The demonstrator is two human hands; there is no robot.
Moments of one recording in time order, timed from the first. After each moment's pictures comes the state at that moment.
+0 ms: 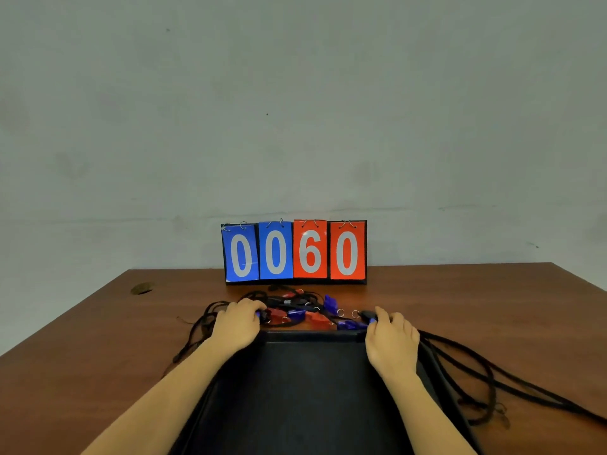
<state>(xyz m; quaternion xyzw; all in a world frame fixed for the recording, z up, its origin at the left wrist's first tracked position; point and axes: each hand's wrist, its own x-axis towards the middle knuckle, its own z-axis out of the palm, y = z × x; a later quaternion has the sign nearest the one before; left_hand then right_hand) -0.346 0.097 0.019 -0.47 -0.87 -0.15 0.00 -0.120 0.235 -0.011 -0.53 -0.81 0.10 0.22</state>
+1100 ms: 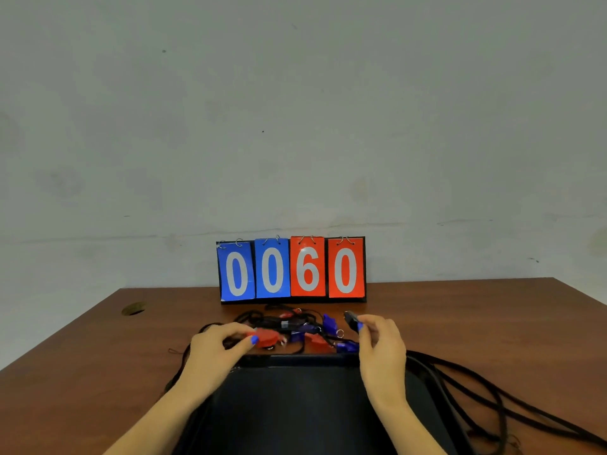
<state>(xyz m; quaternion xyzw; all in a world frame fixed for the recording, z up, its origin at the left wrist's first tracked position) -0.317 0.052 0.041 -0.46 -0.77 -0.44 -0.01 -0.133 0.211 0.013 -0.39 -0.68 0.36 0.50</state>
